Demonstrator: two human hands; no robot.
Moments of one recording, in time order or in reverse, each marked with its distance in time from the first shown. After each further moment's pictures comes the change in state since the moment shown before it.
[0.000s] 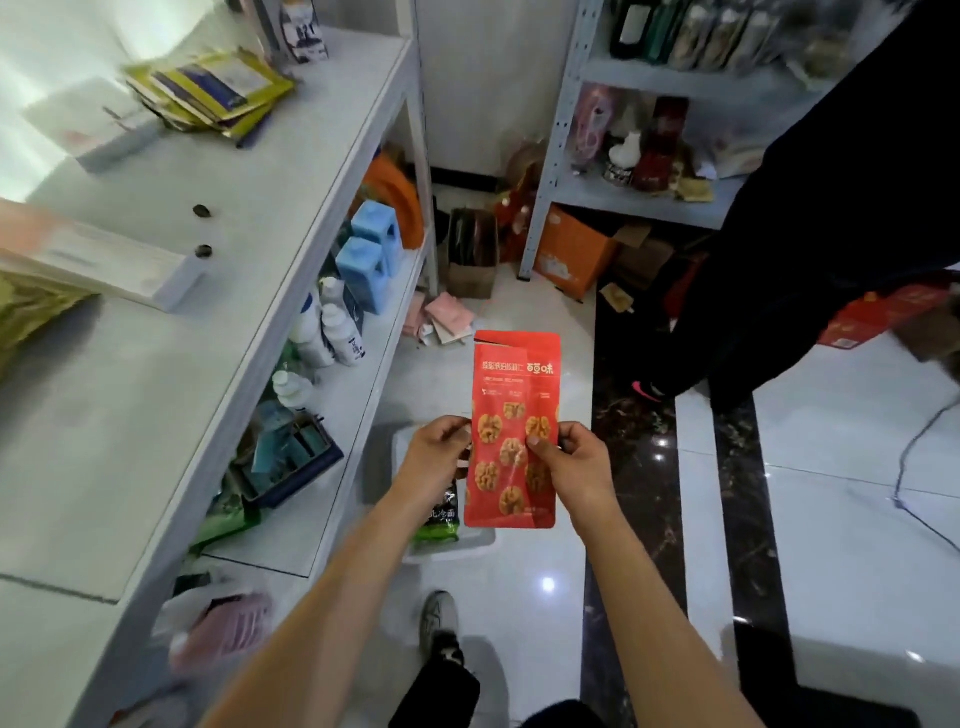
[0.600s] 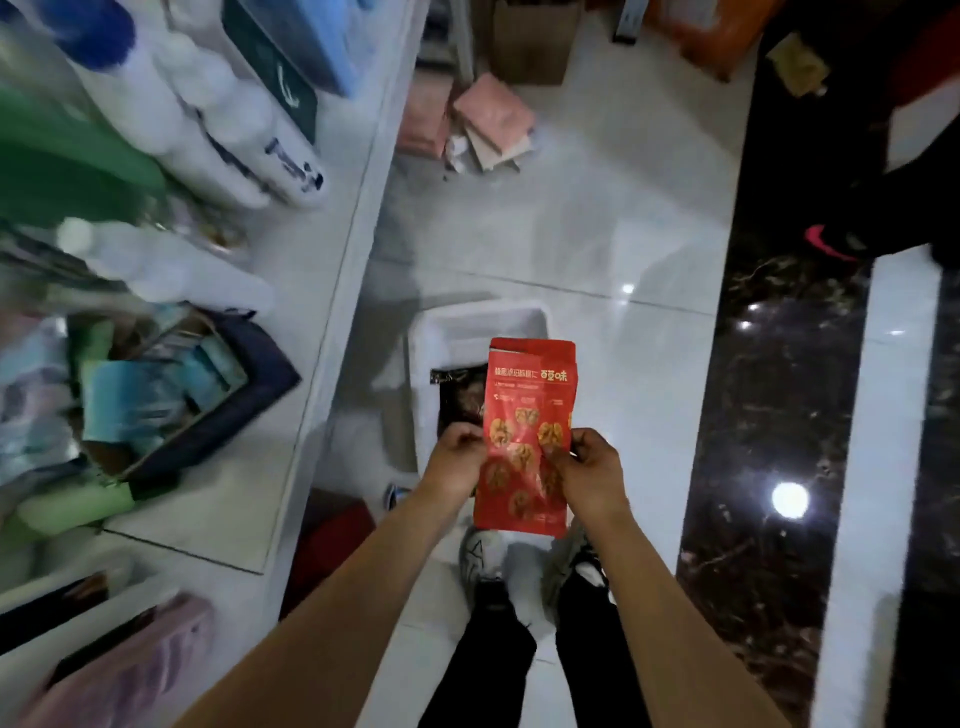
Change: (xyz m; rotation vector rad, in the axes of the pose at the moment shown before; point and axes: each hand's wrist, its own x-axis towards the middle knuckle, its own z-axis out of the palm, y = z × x) left_hand 0.268 -0.314 0.009 -0.002 0.112 -0.553; right_hand 0.228 0.339 0.121 -0.190 -0.085 0.346
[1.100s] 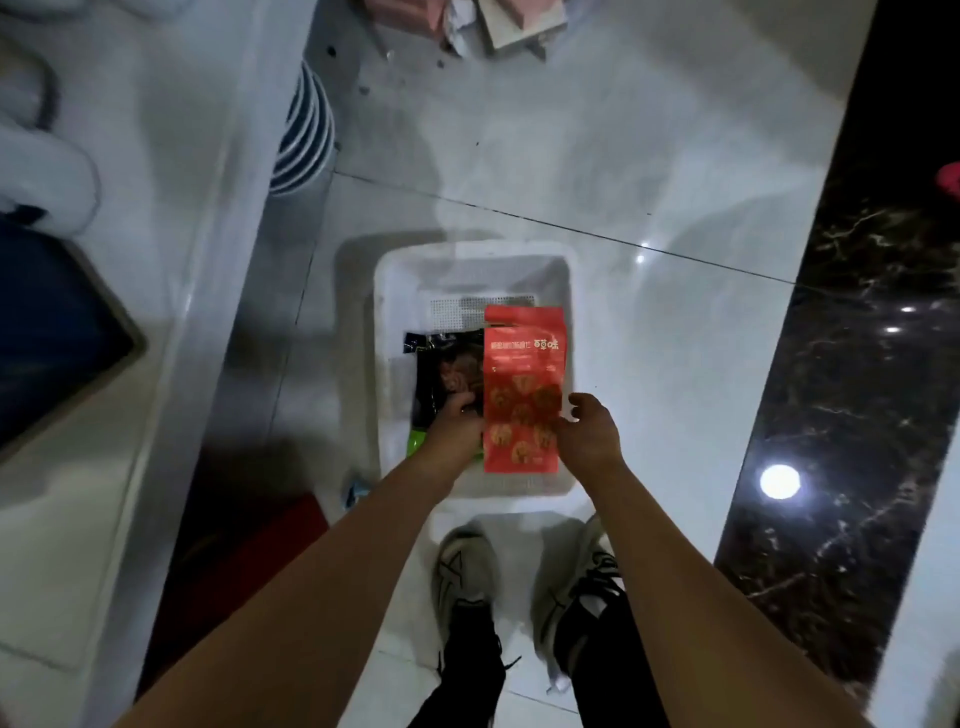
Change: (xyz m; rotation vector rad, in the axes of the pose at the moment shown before) left_hand 0.181 -0.050 0.032 0.016 -0.043 -0.106; right_hand 0.176 0.079 0.054 -0.330 -0.085 0.106
